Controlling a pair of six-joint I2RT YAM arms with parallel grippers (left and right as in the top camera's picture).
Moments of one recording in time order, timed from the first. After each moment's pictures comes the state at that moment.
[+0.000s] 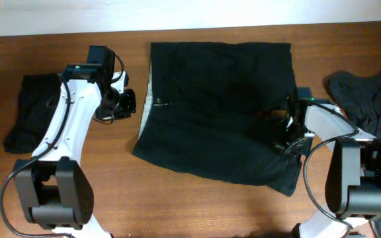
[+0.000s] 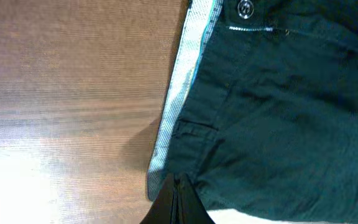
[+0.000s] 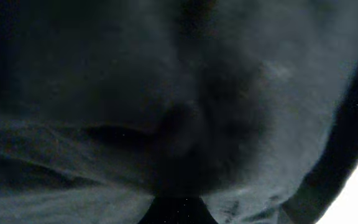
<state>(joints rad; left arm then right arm) -0.08 1.86 1.58 -1.16 0.17 -0.16 -0.09 1.84 1.07 -0.90 -0.02 0.38</state>
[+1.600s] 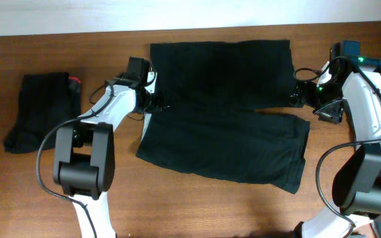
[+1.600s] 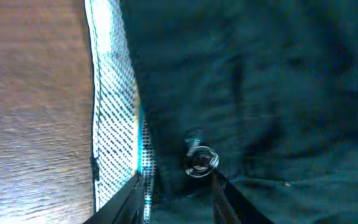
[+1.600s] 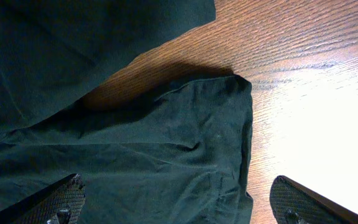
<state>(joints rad) -0.21 2.13 1.47 -0.58 0.18 -0.16 -0.22 1.85 1.58 -1.20 -0.14 0.24</state>
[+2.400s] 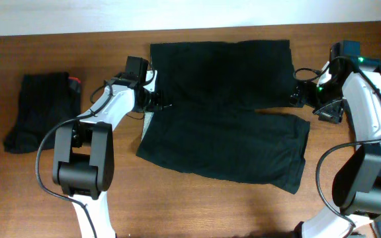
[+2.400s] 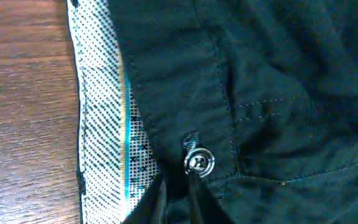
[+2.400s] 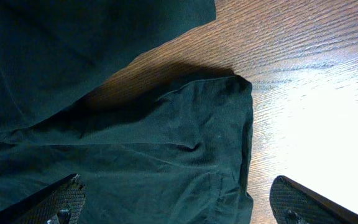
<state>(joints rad) -0.20 2.13 1.47 -0.56 0.24 -0.17 -0.22 1.85 1.58 -1.20 -0.14 0.24</state>
